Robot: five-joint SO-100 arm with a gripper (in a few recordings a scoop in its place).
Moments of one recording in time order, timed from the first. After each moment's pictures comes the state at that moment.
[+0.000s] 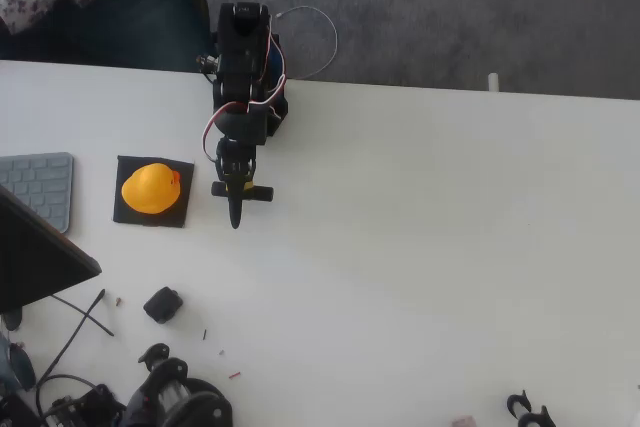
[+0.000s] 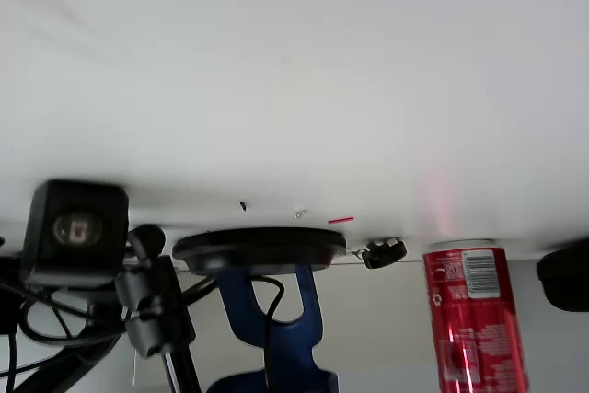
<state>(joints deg) 6.9 182.4 170.9 46.8 -5.2</state>
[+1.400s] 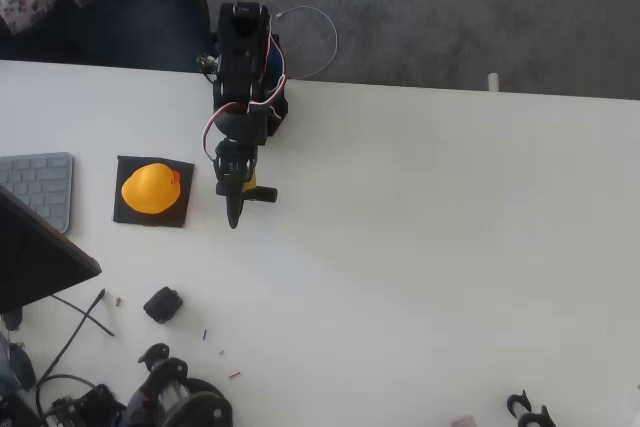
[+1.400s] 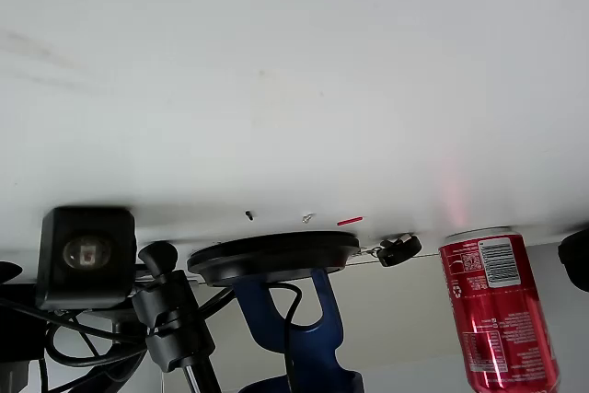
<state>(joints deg) 6.9 182.4 170.9 46.8 0.7</state>
